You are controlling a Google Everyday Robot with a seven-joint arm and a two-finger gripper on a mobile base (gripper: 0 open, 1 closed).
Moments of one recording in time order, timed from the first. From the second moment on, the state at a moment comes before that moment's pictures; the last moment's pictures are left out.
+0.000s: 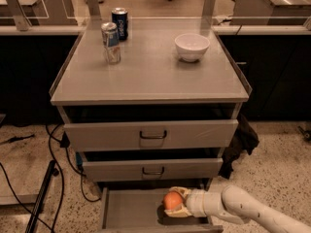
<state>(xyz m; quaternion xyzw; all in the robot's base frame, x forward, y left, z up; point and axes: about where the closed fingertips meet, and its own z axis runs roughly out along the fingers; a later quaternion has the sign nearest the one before) 0.486 -0.086 0.368 -0.53 0.68 0.27 0.42</state>
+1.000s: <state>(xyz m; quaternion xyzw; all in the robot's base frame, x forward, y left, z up) 0.495 -0.042 0.245 -0.57 0.65 0.31 0.40</state>
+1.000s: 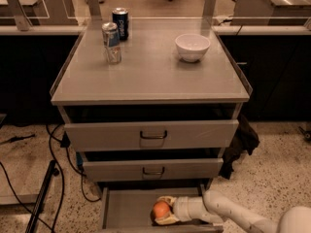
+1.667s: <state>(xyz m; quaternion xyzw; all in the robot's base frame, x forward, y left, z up) 0.518 -0.011 0.198 -0.57 0.62 0.33 0.42</state>
